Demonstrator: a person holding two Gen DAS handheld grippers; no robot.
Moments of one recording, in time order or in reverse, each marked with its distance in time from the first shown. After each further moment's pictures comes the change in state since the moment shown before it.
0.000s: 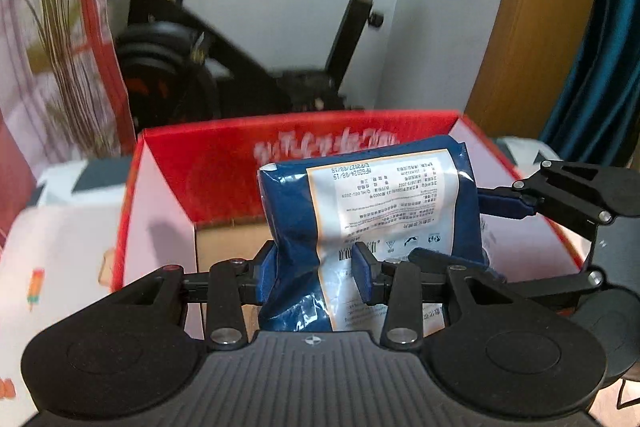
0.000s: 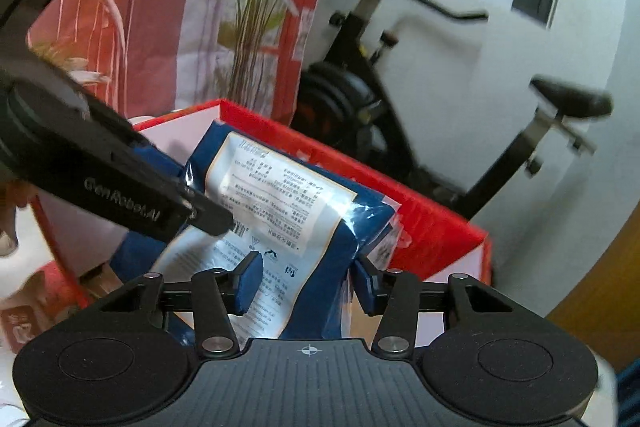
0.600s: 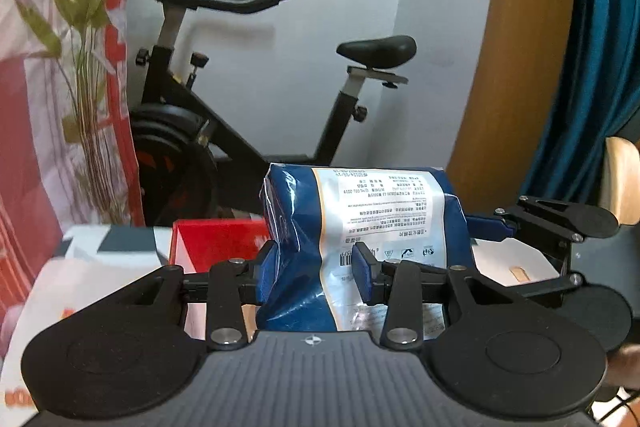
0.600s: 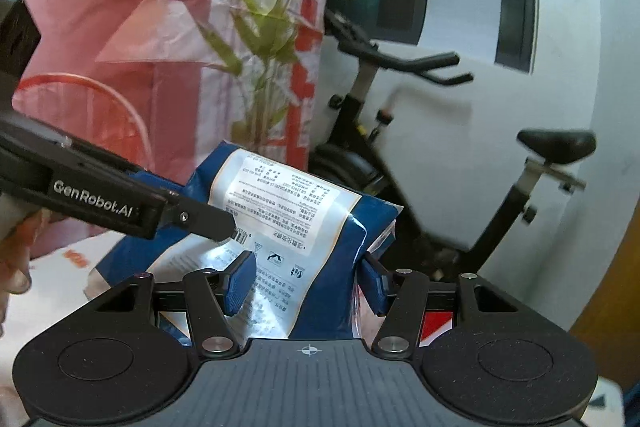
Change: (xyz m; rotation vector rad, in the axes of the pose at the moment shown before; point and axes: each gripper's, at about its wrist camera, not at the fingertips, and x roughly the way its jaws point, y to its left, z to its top) left arm -0.098 -0.014 0.008 -0.012 -0.281 -0.008; right arm -0.084 -0.015 0.038 0.044 -0.238 0.017
